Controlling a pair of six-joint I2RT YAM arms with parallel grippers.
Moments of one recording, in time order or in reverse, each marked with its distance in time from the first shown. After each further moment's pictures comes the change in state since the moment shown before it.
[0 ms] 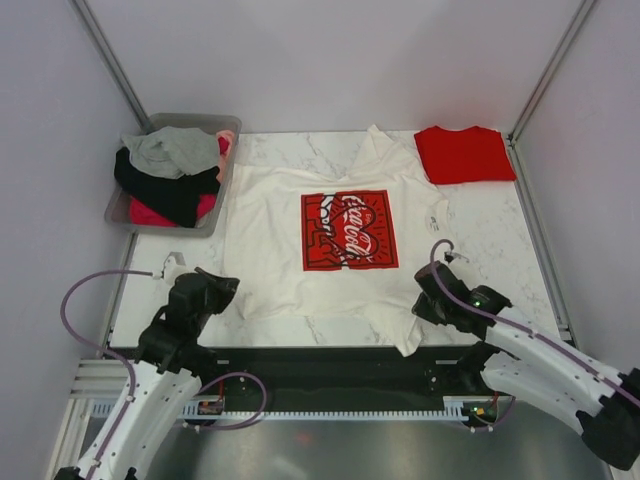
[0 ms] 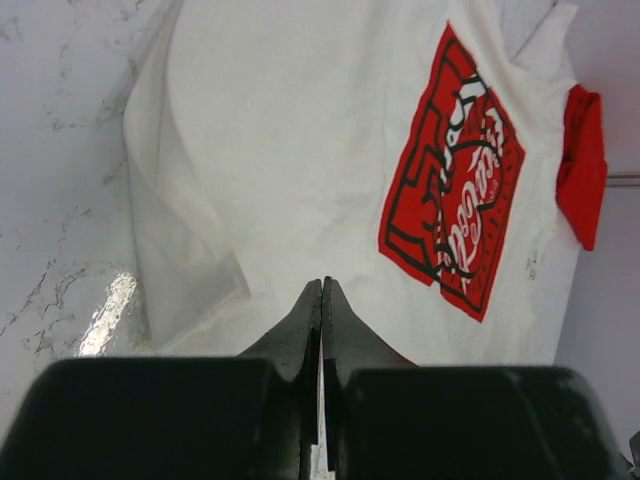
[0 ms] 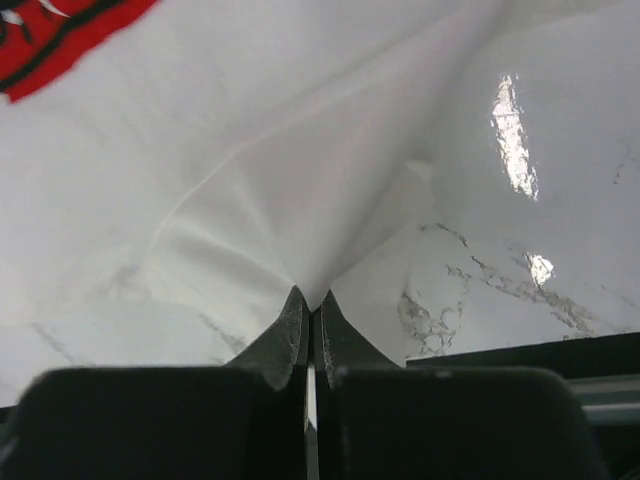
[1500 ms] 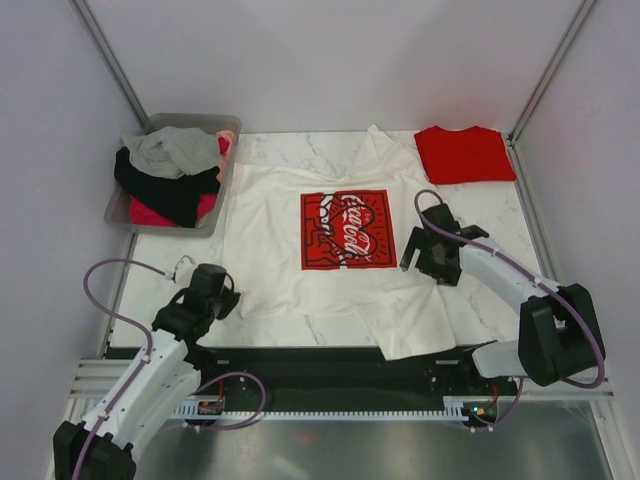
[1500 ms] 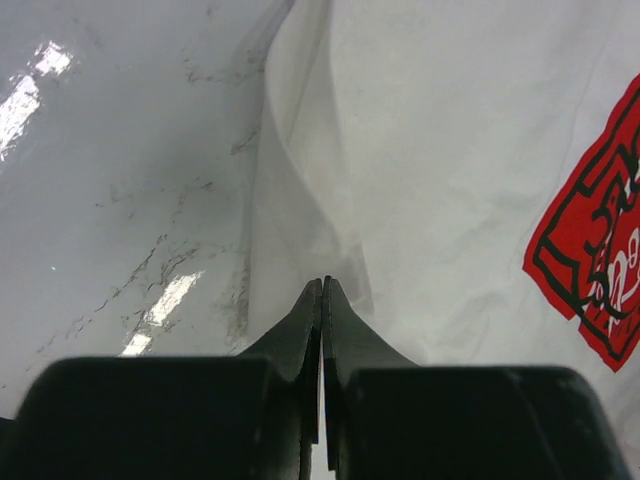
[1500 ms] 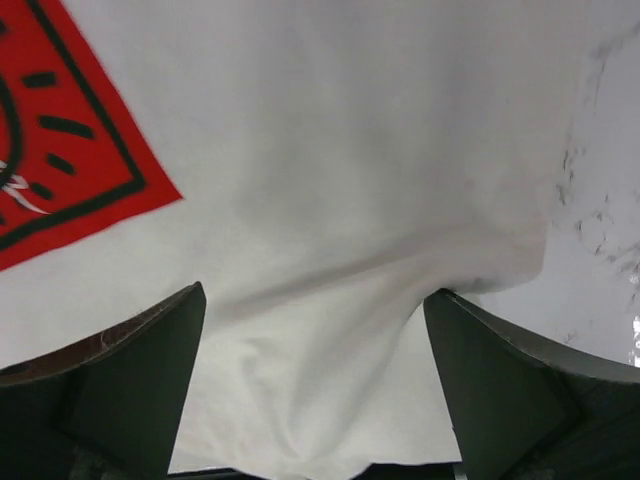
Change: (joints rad) left arm -0.004 0.237 -0.029 -0.037 -0.069 -0.051; right arm -0.369 0.476 0.281 0.064 -0.143 -0.361
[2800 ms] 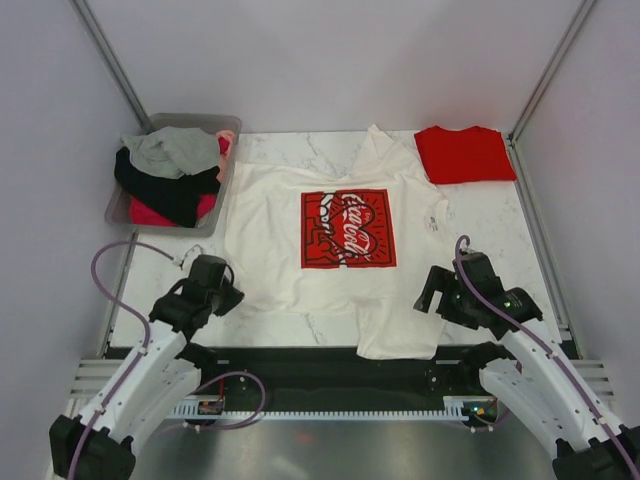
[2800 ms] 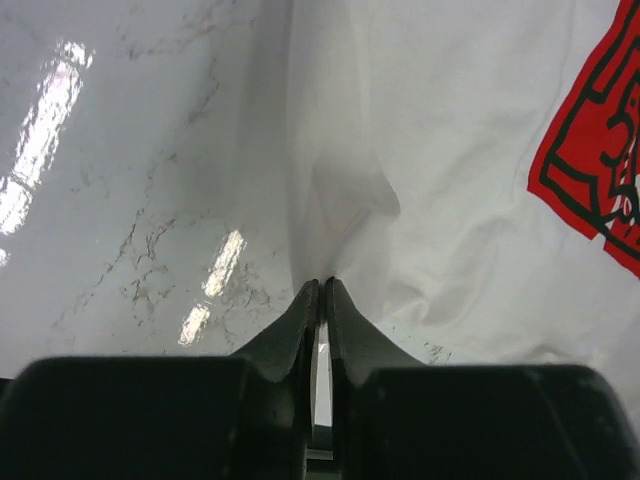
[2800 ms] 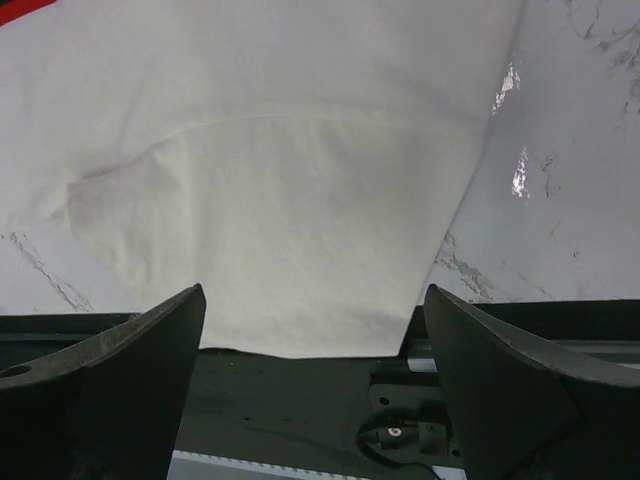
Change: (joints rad) left arm -0.003 0.130 0.159 -0.060 0.103 0.212; right arm 0.016 -0.679 -0.197 -0.280 -0.146 -0.048
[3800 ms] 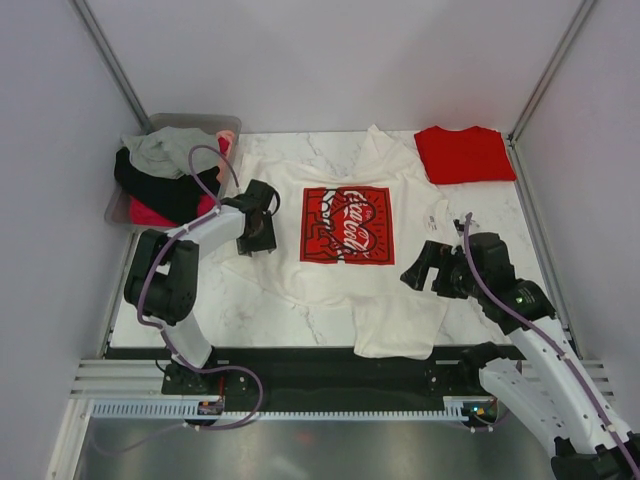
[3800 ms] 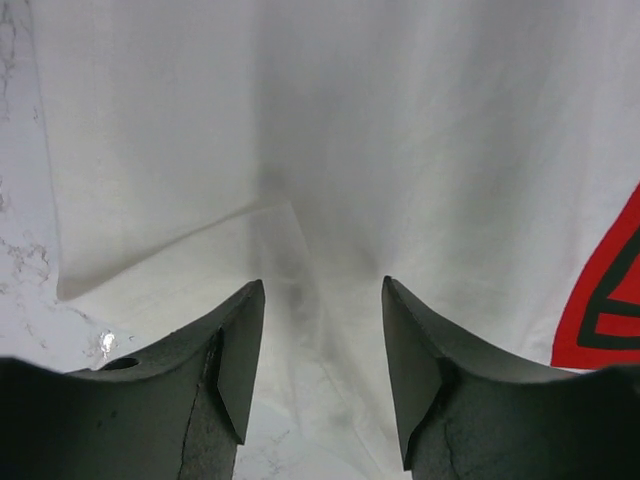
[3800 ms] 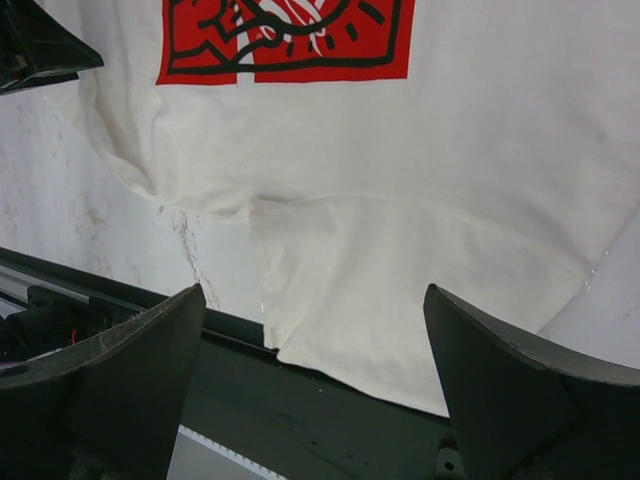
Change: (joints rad) left arm 0.005 1.013 0.623 0.101 -0.018 0.414; right arm -0.010 0.008 0.162 0.181 -0.165 -0.104
